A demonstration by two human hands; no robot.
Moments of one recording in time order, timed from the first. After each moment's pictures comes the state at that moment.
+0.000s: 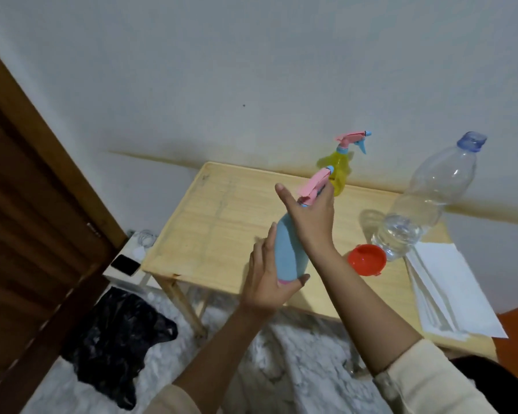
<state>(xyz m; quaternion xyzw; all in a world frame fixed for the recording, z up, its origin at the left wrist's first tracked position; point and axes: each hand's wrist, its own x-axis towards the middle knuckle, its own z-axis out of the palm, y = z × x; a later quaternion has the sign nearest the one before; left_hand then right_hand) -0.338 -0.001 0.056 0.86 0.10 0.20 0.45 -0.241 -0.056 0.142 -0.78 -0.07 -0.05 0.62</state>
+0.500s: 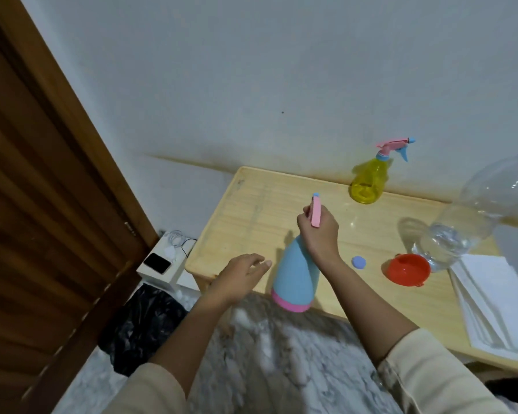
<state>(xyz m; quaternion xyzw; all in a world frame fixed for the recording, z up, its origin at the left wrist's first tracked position) -0.370 0.131 0.066 0.89 0.15 -0.05 0.42 -0.263 0.001 0.114 -0.82 -0.10 0.00 0.57</state>
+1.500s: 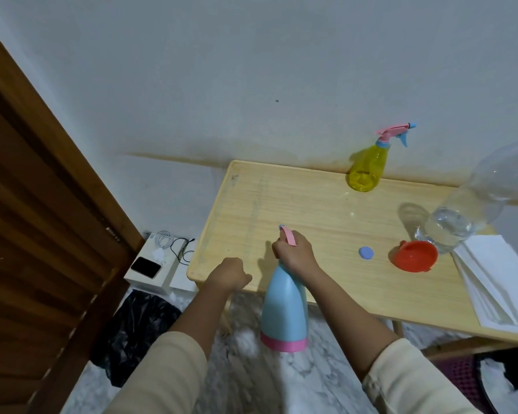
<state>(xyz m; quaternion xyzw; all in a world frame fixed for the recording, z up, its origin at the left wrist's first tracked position) -0.339 0.193 0.029 0.91 0.21 -0.25 0.25 -0.291 0.053 0.082 -0.82 -0.05 0.20 0.54</state>
